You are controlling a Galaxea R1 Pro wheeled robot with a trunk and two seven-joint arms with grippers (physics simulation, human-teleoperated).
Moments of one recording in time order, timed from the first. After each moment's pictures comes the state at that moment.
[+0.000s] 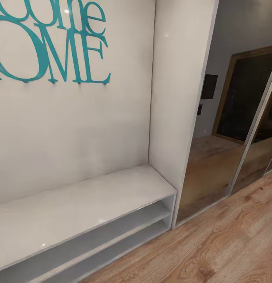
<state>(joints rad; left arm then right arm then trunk) 0.00 0.00 0.00 0.00 0.00 0.00 0.00 0.00 0.00 0.00 0.00 0.00 0.00 0.00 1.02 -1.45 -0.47</state>
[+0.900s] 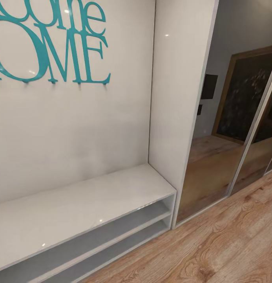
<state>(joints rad) -0.03 -0.02 0.00 -0.15 0.00 -0.13 0.00 -0.01 -0.01 -0.04 -0.15 0.00 -0.01 0.02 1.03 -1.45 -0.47</state>
